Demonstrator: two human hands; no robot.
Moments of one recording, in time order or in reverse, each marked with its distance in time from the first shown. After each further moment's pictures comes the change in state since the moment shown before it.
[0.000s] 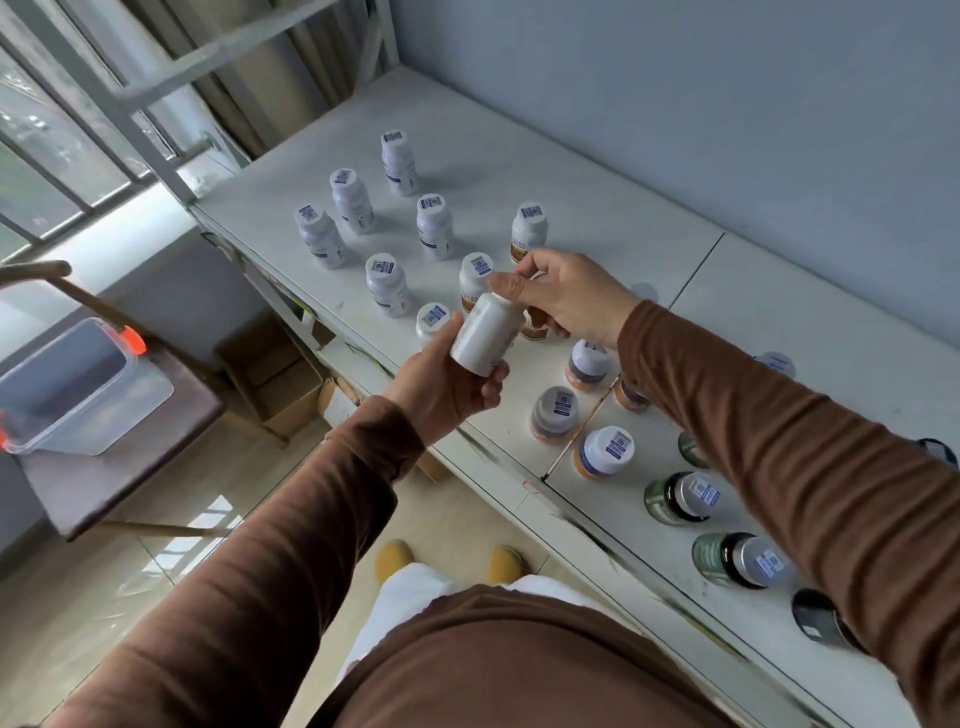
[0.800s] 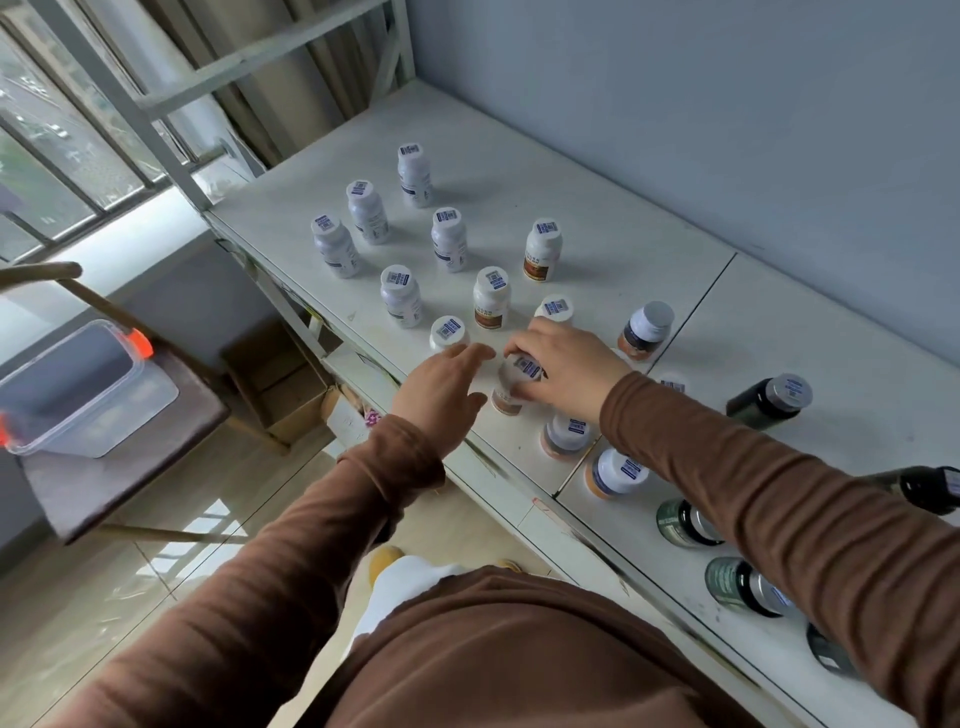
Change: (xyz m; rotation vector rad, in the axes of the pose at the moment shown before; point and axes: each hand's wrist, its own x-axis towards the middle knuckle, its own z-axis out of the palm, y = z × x) left_hand -0.001 -0.002 -0.024 1.756 0.407 0.513; right_hand -0.003 0.040 0.031 -0.834 -0.082 -0.228
